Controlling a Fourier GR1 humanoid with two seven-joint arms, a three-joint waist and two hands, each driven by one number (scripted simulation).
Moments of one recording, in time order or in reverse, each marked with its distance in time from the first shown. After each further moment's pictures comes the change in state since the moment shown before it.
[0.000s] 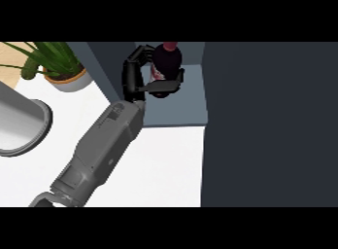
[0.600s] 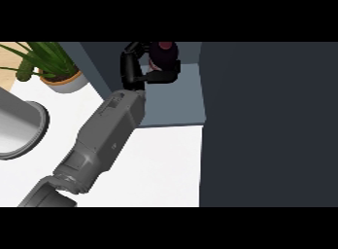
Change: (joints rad) left arm -0.141 -0.006 0.118 0.209 0.077 -0.035 -0.084; right arm -0.003 0.005 0.019 0.006 -0.004 0.011 -0.016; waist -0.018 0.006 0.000
